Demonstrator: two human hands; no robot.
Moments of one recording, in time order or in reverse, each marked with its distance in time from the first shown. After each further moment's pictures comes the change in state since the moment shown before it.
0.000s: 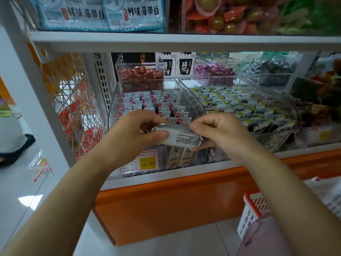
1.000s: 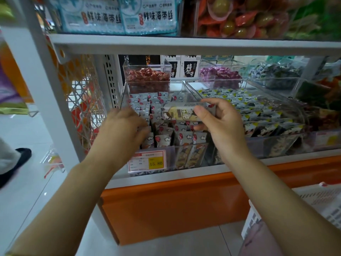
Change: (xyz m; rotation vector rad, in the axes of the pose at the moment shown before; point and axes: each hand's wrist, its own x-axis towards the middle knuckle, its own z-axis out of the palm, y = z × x) left_hand -0.002 -0.037 -0.018 0.750 0.255 0.041; right_hand 0.016 0.005 0.027 -0.014 0.418 -0.172
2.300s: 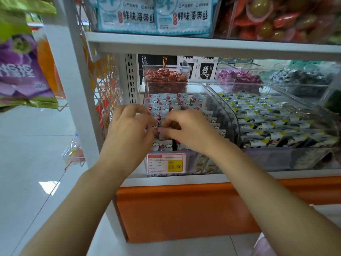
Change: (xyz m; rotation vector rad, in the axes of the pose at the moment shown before) left_hand -0.013 -0.011 -0.005 -0.075 0.163 -0.126; right_hand 0.026 -0.001 0.077 -0.810 -0.614 -0.398
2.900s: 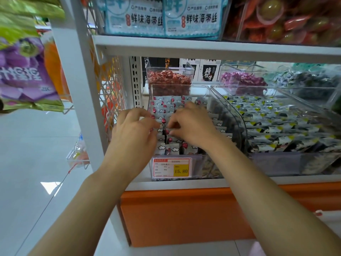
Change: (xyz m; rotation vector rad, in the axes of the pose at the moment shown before) left_hand -0.001 -0.002 -0.003 -0.018 -0.039 -0.040; right_hand 0.027 0.011 0.010 -0.277 -0.009 0.055
